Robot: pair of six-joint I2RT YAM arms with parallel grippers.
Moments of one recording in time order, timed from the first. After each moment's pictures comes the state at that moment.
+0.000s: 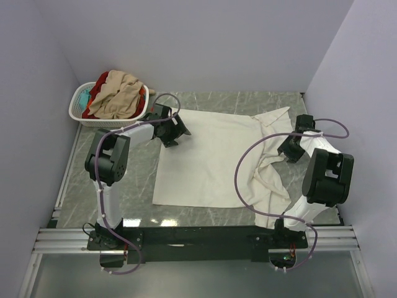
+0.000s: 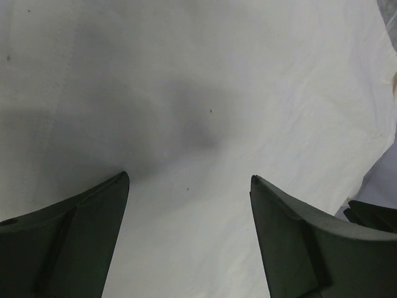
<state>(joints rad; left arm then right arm) -0.36 2.01 1.35 -0.21 0.22 -0.91 -0.25 1.67 1.05 -0.55 0.07 0.52</state>
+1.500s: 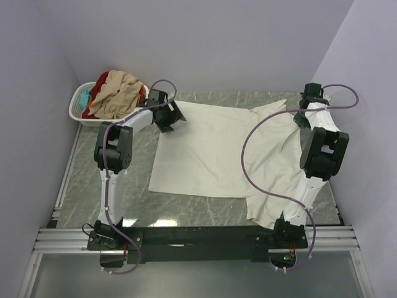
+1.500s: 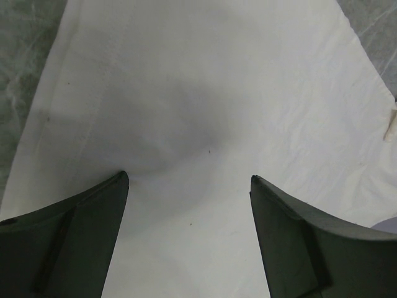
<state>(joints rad) -0.27 2.24 1.71 -0.35 0.22 -0.84 -0.27 2.05 1.69 -0.64 0.30 0.45</state>
